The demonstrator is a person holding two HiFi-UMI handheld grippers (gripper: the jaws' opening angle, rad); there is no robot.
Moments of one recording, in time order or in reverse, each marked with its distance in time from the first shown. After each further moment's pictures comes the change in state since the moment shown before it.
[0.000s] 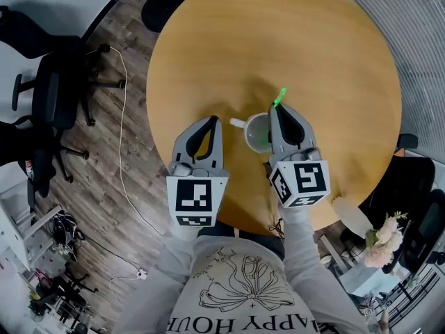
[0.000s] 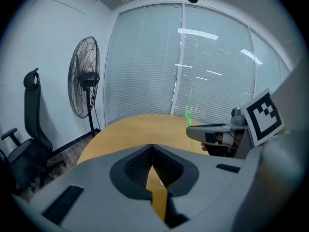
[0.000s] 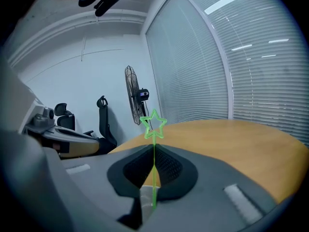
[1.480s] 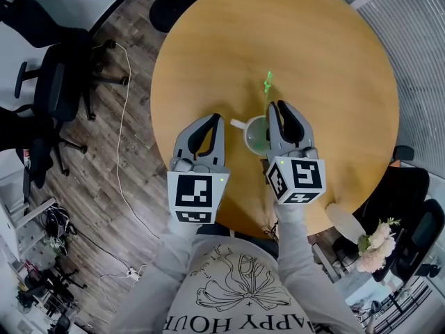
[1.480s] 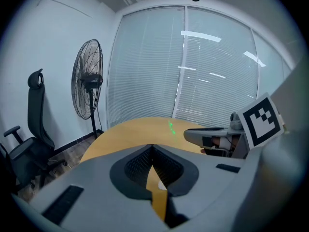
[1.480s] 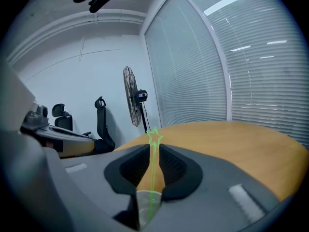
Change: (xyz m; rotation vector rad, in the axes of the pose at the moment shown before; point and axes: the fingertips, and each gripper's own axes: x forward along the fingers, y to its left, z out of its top) left arm -0.007 0.003 0.013 -0.030 -0.026 0.024; right arm 0.006 0.001 0.010 0.002 -0.009 -0.021
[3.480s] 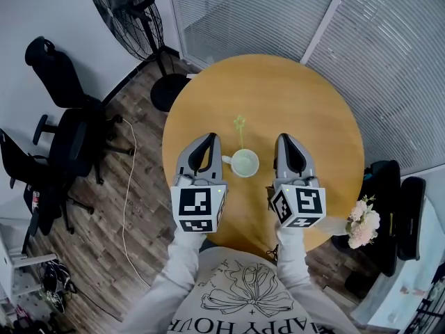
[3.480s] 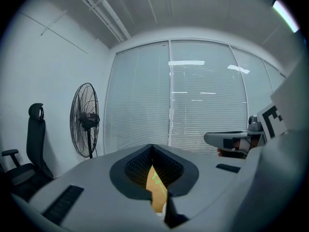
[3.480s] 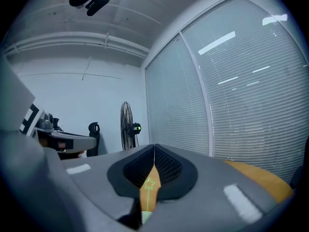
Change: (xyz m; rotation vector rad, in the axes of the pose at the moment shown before) left arm -0.125 -0.051 0.139 0.096 -0.342 -0.023; right arm -0.161 0.021 0.152 -0.059 -0.332 -0.126
